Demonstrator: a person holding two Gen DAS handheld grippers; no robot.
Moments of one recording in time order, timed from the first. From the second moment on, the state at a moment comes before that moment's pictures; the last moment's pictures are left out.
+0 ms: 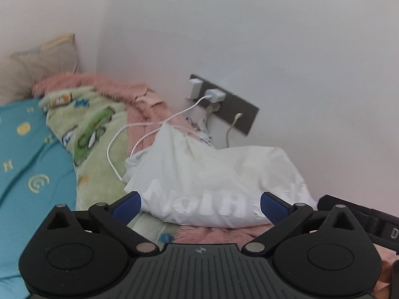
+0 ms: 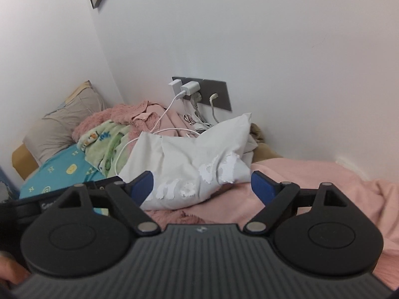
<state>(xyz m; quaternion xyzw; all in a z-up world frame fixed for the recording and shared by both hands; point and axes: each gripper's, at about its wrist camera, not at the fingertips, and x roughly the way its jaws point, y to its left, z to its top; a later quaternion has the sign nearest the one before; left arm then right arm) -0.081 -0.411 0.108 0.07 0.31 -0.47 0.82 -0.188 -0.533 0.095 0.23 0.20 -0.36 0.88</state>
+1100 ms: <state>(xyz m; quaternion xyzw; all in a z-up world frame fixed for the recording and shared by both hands) -0.138 -0.374 0.201 0.10 0.24 -0.44 0.86 -0.218 -0.504 0.120 0.19 0.19 -0.37 0.89</state>
